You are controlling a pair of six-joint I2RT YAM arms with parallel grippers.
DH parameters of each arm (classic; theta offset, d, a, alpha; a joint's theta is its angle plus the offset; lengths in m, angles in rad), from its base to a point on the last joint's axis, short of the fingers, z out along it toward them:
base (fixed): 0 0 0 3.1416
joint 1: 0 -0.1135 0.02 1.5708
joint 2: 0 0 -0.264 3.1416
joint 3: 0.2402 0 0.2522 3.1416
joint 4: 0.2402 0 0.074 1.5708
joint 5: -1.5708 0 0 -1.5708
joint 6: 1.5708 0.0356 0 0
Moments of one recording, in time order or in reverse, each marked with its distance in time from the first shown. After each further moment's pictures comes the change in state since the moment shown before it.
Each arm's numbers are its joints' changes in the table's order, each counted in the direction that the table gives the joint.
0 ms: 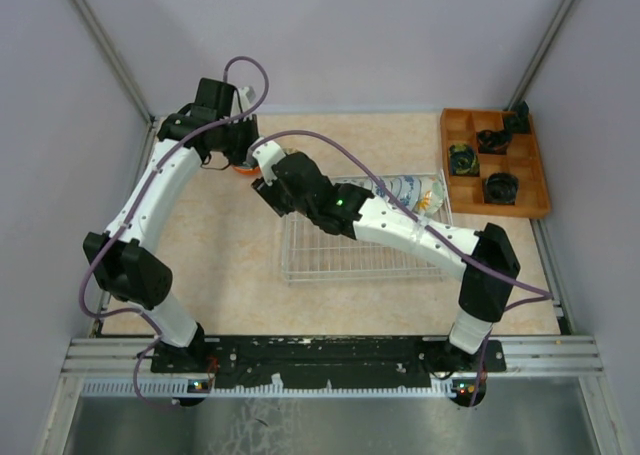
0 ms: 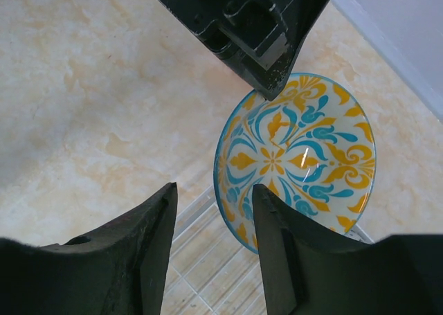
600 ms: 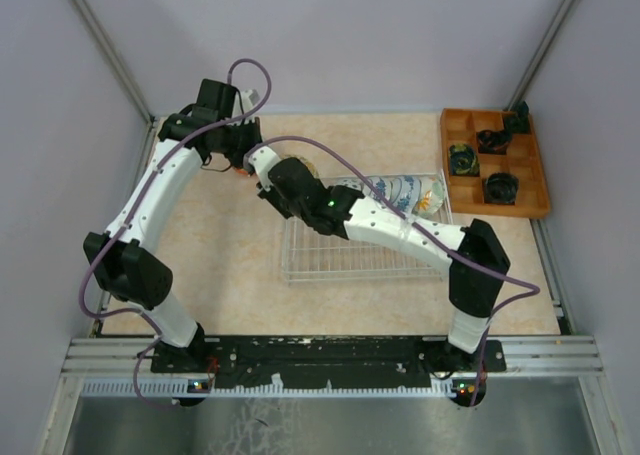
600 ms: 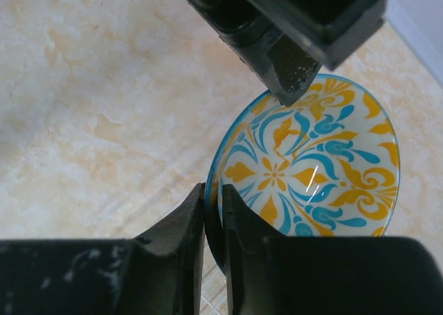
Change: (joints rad) left arm 0.010 0.000 0.003 0.028 -0.050 0.008; right arm 0.000 0.056 0.001 0.026 -0.012 0.000
